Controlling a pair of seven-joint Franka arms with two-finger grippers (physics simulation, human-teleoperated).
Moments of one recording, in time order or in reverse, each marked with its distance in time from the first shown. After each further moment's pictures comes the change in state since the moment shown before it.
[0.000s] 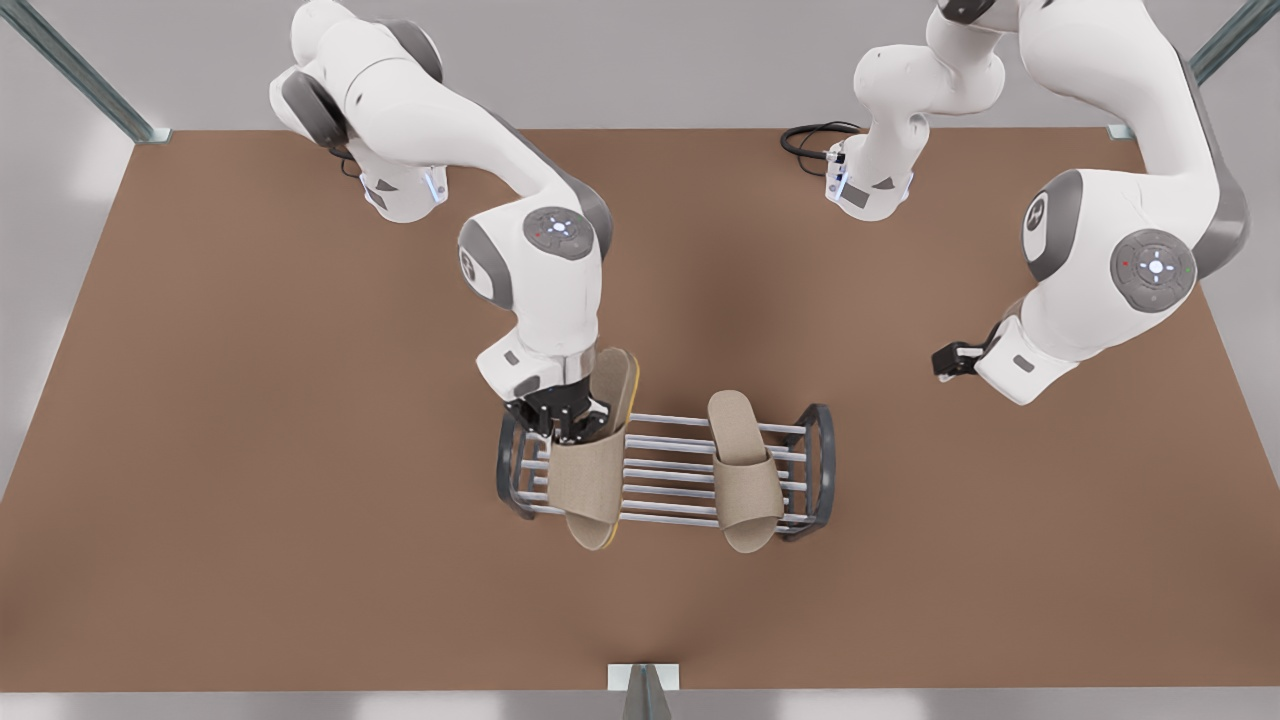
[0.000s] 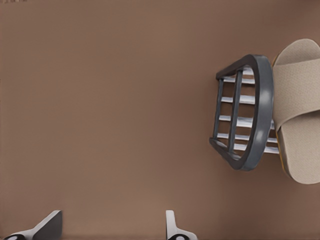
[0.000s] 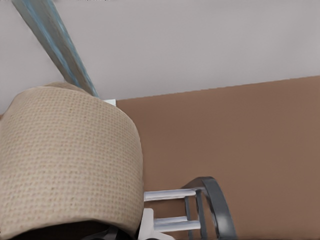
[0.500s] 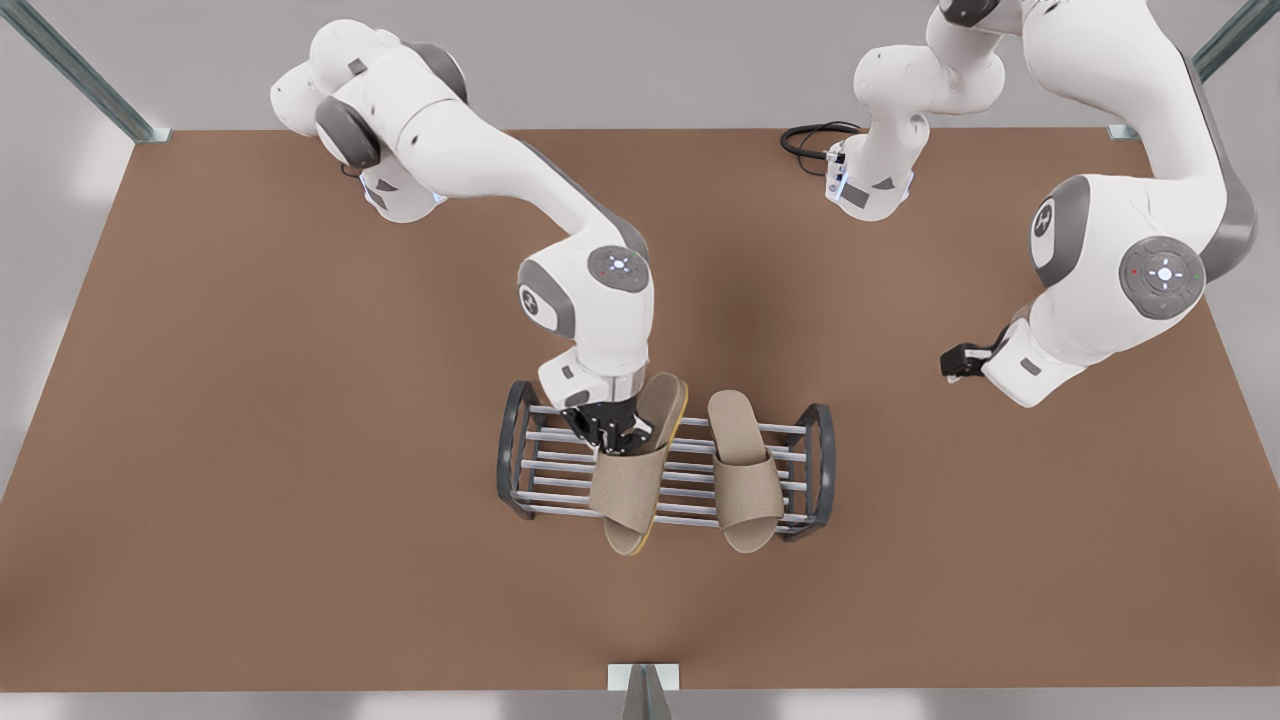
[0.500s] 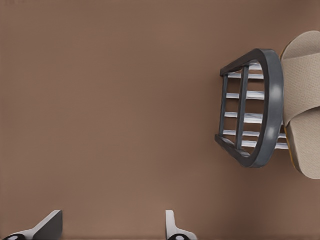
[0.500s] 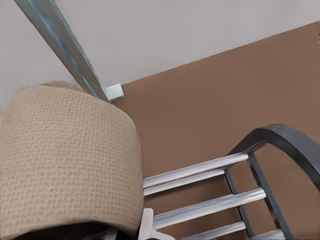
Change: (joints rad) left arm 0.014 0.011 0.003 0.000 0.007 0.001 0.047; right arm 0.066 0.107 -0.019 -0.031 -0.010 0.115 0.278
